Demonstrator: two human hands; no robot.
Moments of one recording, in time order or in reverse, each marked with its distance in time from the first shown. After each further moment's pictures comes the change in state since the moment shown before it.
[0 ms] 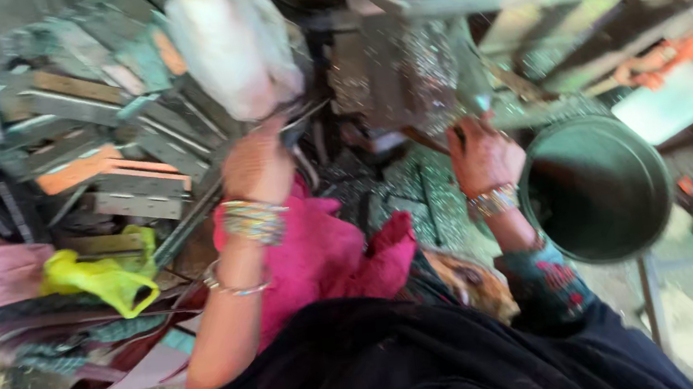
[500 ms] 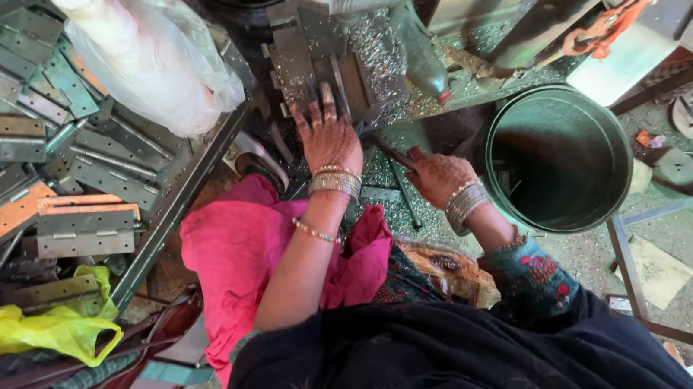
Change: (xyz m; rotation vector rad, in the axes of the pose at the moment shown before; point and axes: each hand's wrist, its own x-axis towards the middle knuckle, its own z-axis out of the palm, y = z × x) left_hand 0.050 0.116 0.174 0.262 -0.106 0.144; right_hand -0.028 0.057 0.053 -0.064 -0.641 -0.082
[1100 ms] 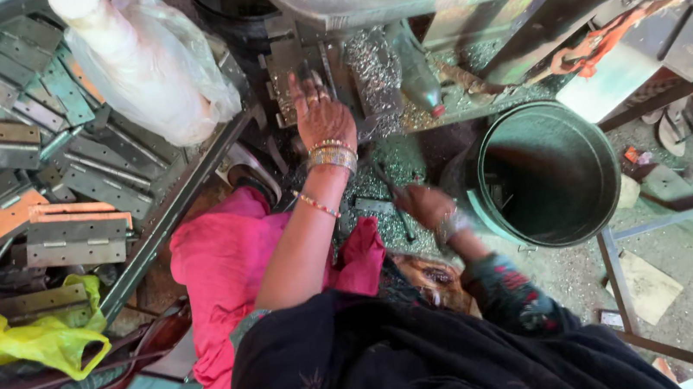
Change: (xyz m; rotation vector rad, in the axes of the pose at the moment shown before) left_hand 0.042 0.007 -0.024 0.262 -0.129 0.027; right_hand 0.004 0.031 0.093 0.279 -0.018 0.098
